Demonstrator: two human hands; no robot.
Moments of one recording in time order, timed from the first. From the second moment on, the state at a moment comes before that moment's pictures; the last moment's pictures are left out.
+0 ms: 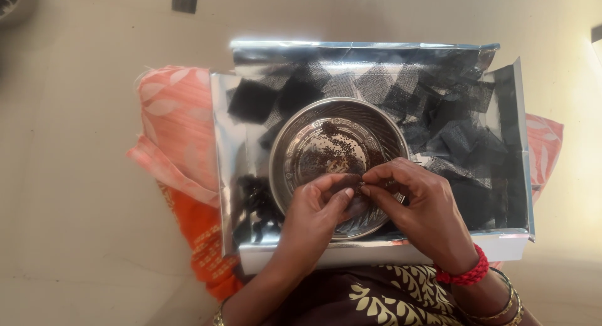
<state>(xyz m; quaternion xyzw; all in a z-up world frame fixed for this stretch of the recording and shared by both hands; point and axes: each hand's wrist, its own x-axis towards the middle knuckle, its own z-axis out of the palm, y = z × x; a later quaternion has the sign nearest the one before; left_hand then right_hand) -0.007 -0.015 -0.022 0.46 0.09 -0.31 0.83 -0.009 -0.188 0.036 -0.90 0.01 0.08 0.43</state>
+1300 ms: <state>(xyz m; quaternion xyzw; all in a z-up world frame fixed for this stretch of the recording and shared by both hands) 0.000 -0.010 -0.018 0.49 0.10 -0.29 0.81 -0.017 -0.205 0.017 -0.84 -0.04 0.07 0.54</state>
